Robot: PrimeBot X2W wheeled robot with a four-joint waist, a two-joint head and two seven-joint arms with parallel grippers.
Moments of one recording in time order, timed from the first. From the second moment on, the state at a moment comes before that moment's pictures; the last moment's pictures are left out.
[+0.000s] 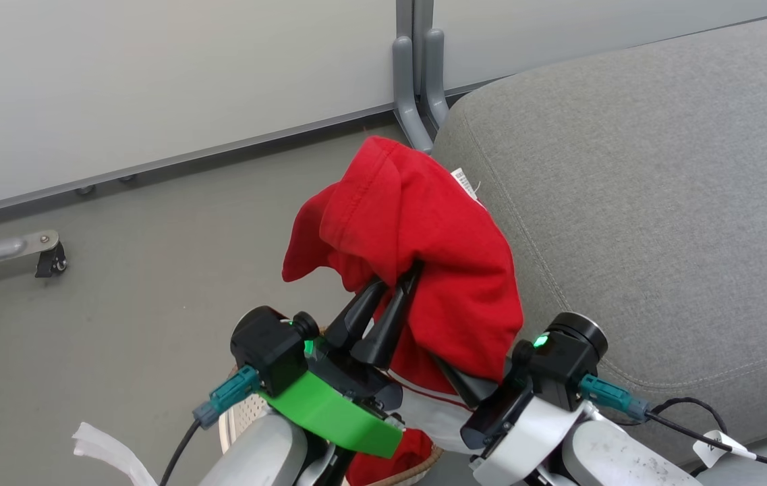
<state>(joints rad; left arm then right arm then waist) -0.28 0.11 -0.64 0.04 -0.55 -0.13 -0.26 -0.30 -0.28 0.74 0.07 0.42 0.13 -0.26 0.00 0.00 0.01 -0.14</state>
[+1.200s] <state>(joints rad) -0.14 0.17 -0.43 0.18 -0.51 -0.13 -0.26 -0.25 -0.23 0.50 -0.02 0.29 0.13 -0.26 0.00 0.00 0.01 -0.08</state>
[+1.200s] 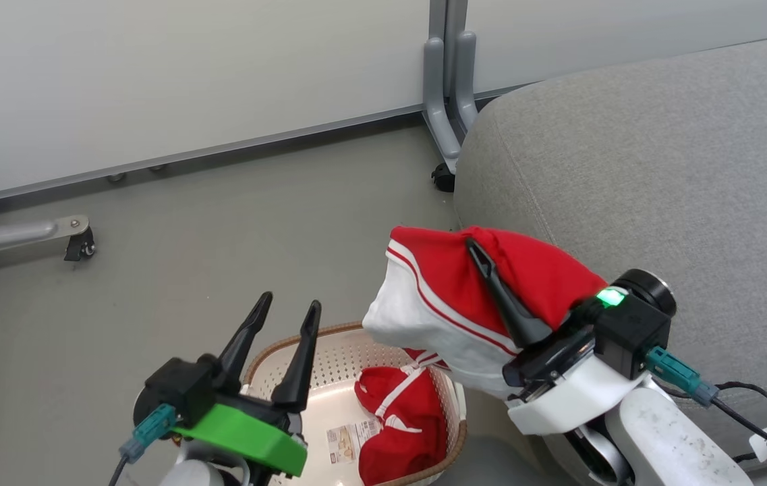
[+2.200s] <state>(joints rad) 0.10 0.05 -0.08 0.21 -0.34 -0.13 -0.26 -0.13 -0.17 0.26 -0.04 0.17 0.13 -0.26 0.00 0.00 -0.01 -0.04</state>
